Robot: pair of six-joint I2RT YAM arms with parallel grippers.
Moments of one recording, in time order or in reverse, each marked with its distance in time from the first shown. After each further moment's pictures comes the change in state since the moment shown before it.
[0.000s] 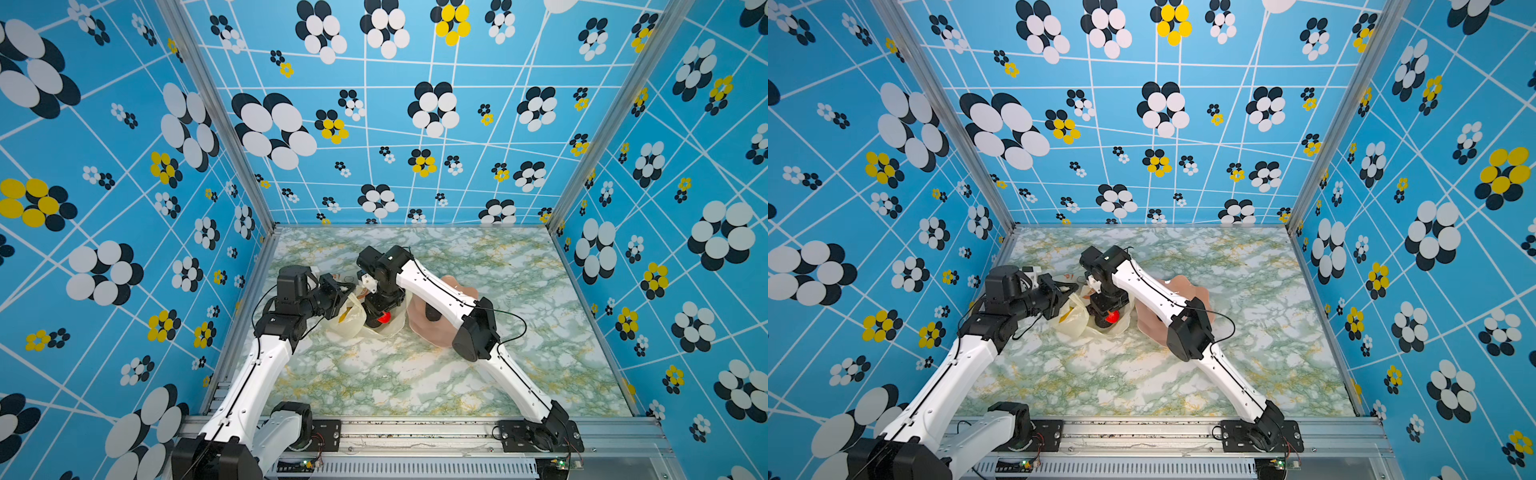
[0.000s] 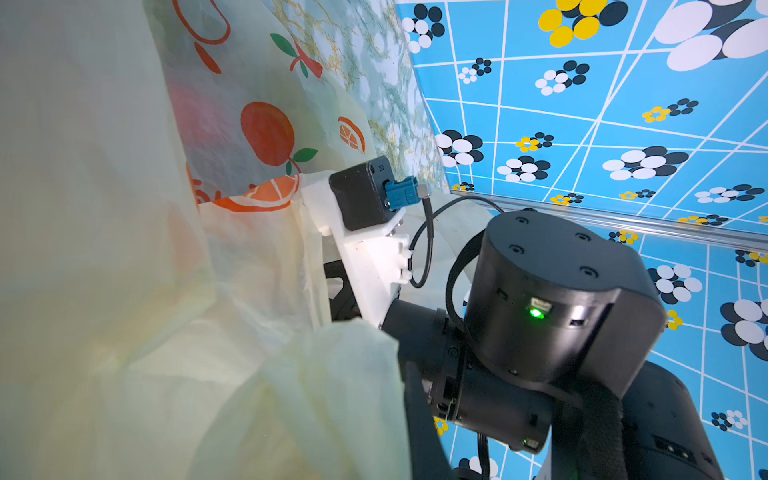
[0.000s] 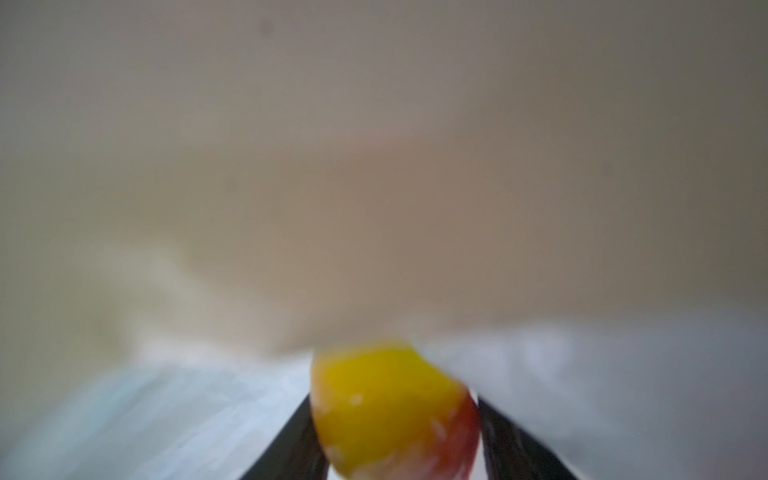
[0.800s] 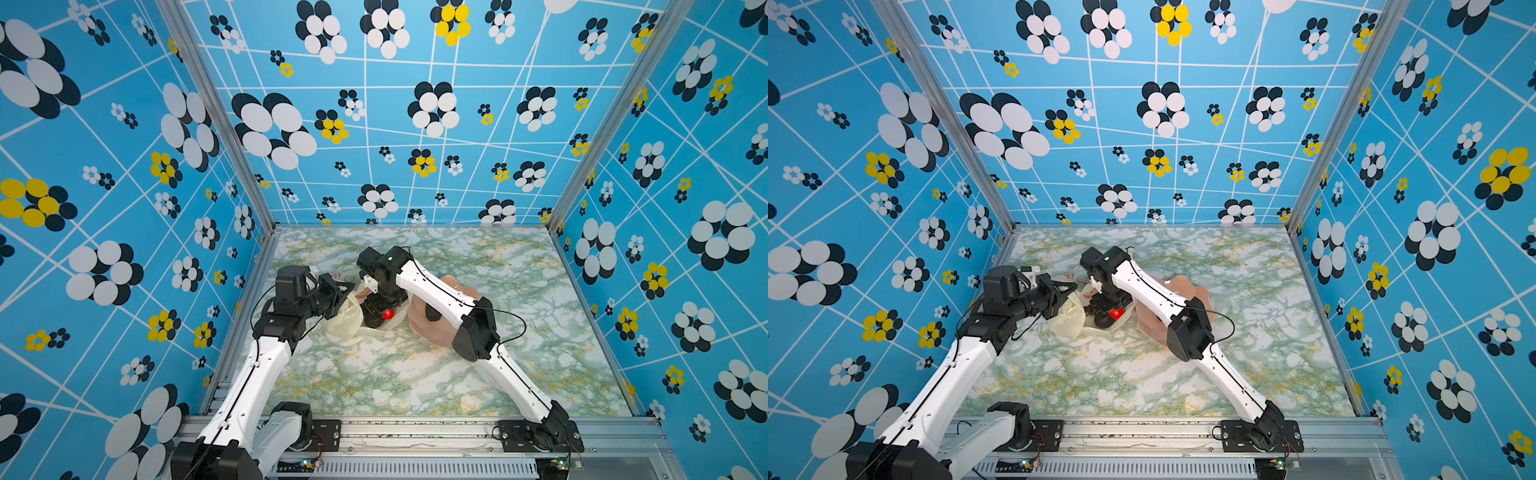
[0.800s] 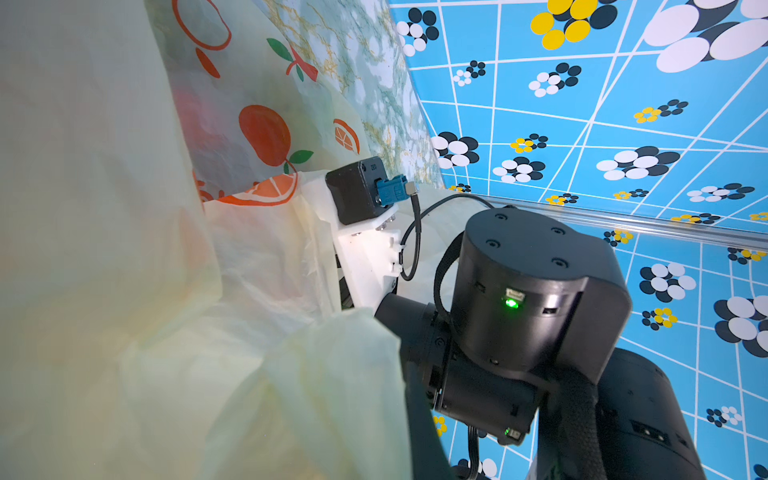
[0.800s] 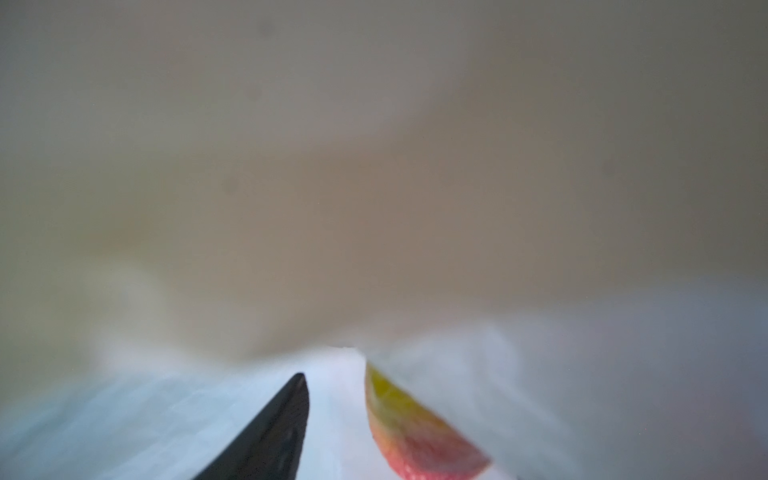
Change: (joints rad) left arm 0.006 -0.010 0.000 0.000 0.001 0.000; right arm 0.000 0.001 -0.005 -0.004 0.066 0.004
